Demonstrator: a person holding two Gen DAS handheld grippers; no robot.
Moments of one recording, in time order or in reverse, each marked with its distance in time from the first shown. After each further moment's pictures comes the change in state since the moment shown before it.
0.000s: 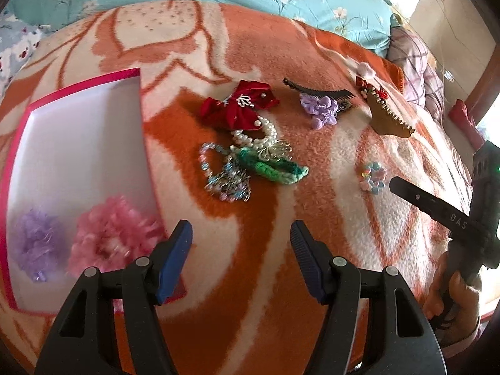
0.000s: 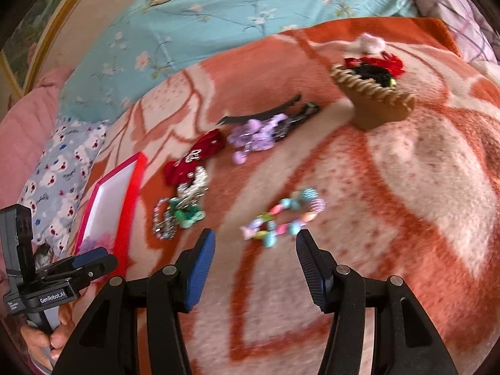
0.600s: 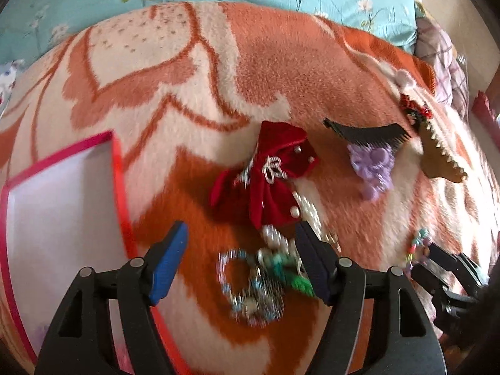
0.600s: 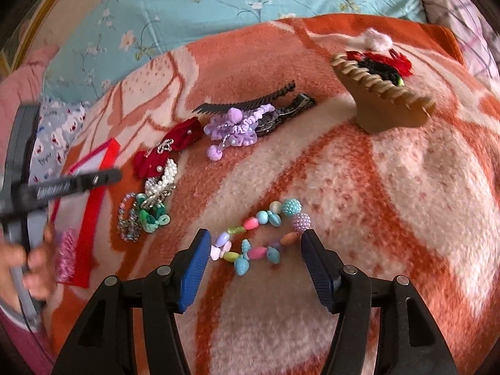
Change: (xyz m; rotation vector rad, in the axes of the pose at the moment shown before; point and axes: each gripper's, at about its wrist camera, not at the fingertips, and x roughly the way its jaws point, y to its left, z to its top) left arm 0.078 0.008 0.103 0.074 0.039 0.105; right arm 0.040 0.007 0.011 -0.109 0.049 -0.109
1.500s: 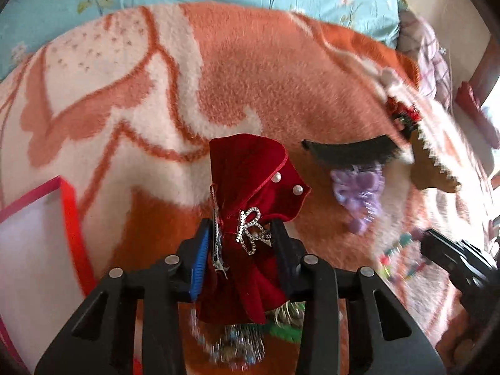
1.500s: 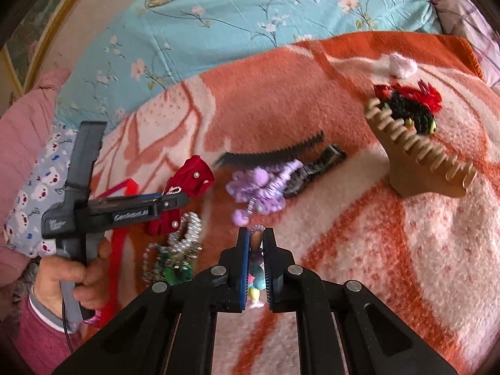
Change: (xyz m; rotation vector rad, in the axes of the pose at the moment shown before) left arm 0.001 -0.006 0.018 0.047 -0.009 -0.107; right arm -0.003 0.005 0.053 0.047 -0.088 0.147
